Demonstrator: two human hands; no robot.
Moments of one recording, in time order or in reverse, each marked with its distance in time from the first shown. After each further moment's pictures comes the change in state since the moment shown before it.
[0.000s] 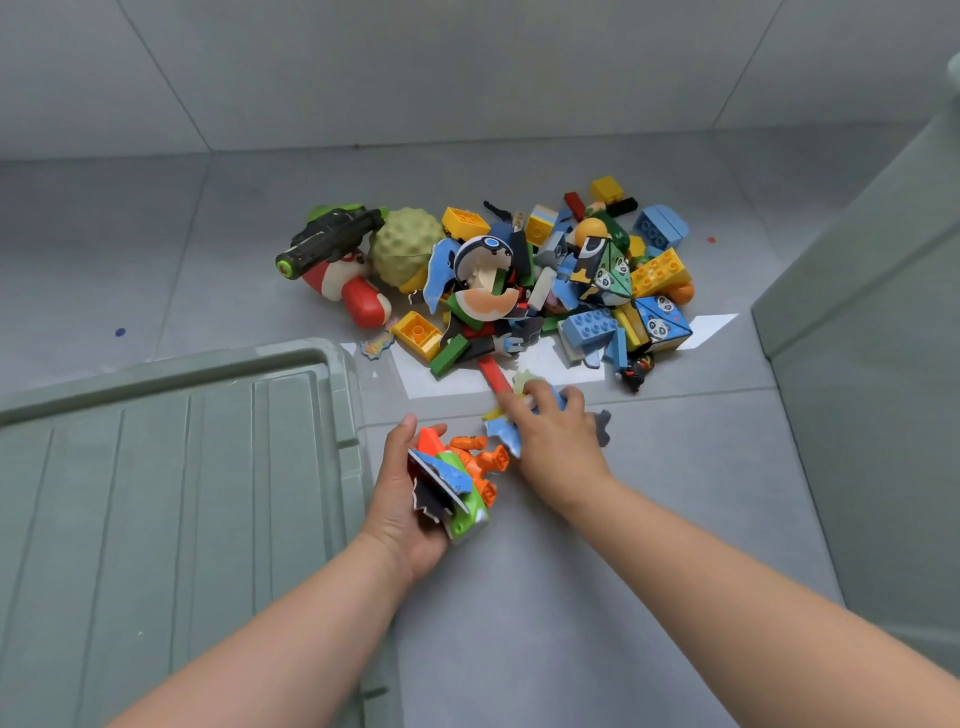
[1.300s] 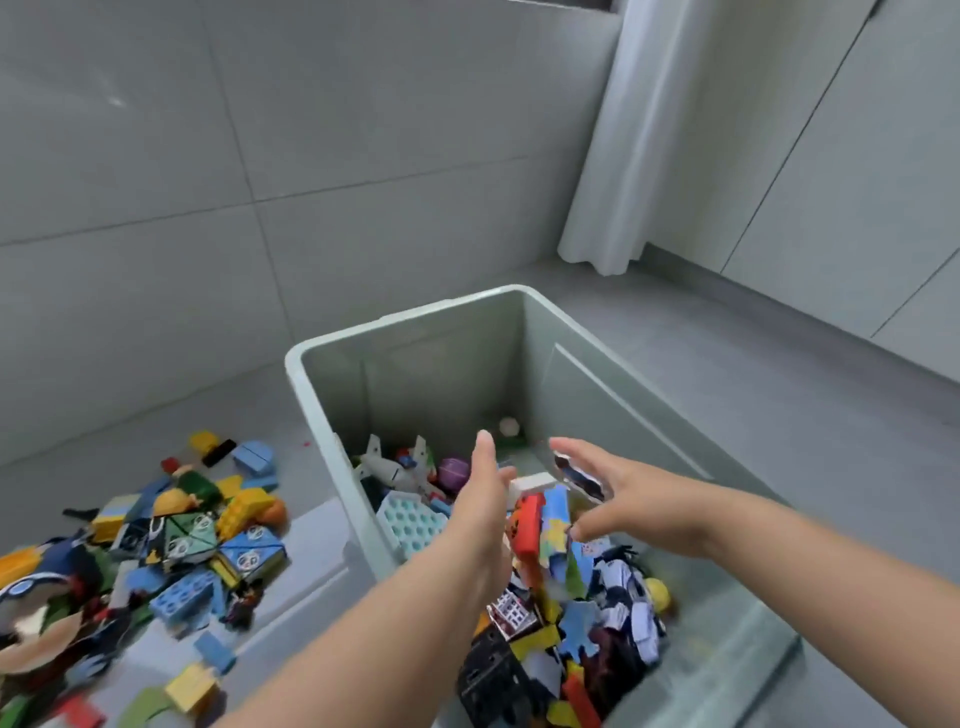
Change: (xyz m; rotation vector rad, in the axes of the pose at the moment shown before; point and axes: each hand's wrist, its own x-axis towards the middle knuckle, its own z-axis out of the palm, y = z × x) left_hand -0.147 -0.199 0.421 0.800 -0.396 -0.239; right_hand -0.282 0.325 -0.283 1.131 0.003 0.435
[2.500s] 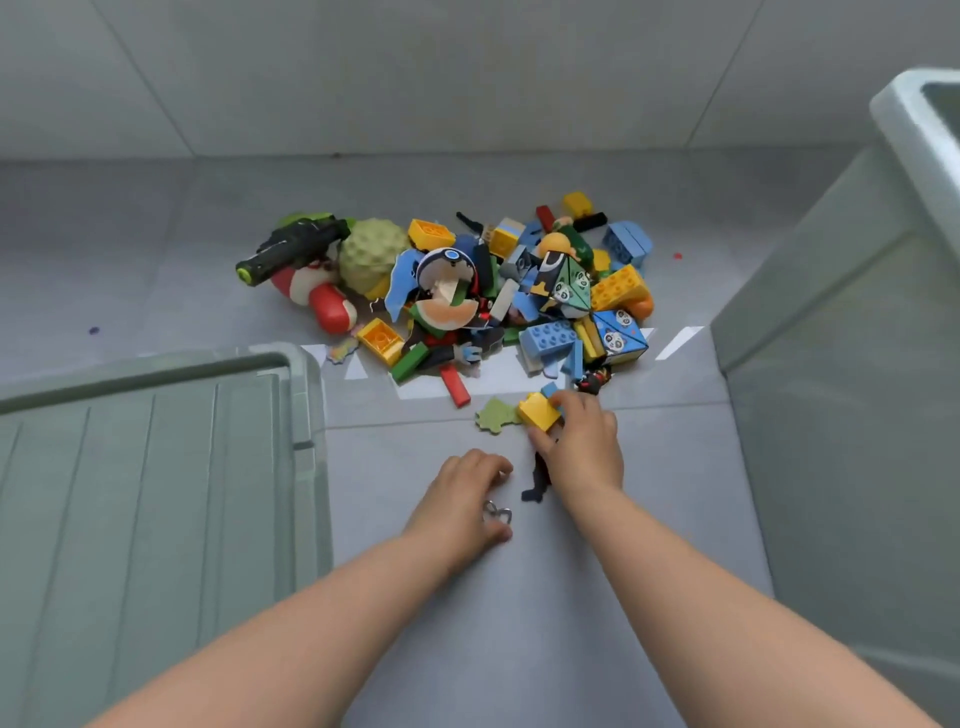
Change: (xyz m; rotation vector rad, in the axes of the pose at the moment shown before) left_hand 0.003 -0.174 -0.408 1.109 0.474 0.260; right_hand 0.222 0.055 0.406 -0.635 0.234 -0.163
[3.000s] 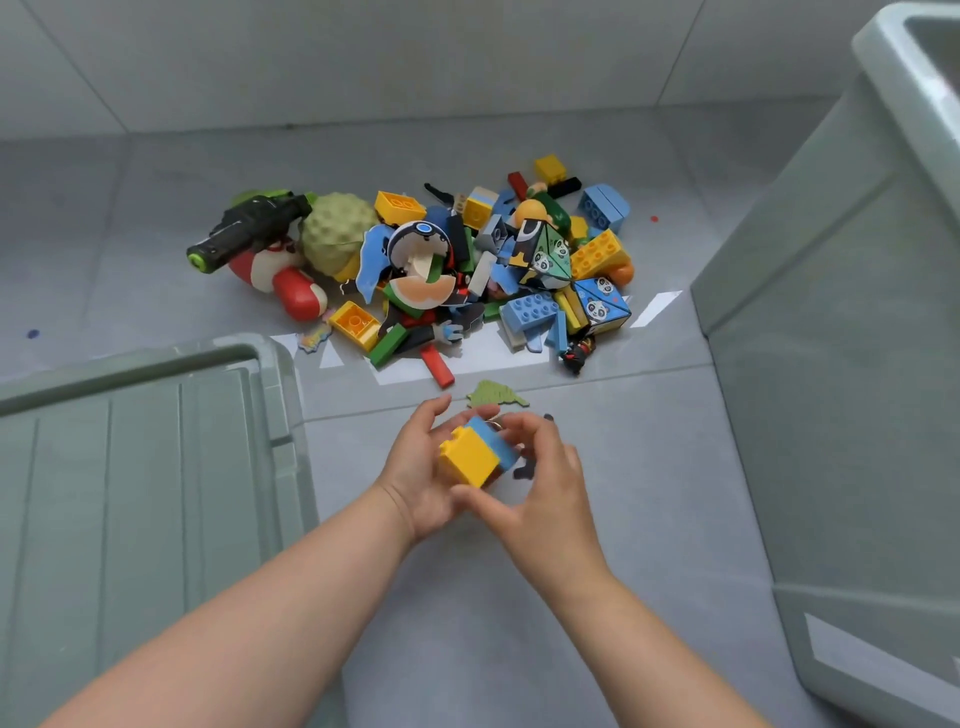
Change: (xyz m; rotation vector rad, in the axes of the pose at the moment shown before) left_hand 0.010 0.010 -0.033 -1.769 -0.185 -0.557; right_hand -0.098 -0.032 -0.007 0.505 0.038 -0.197
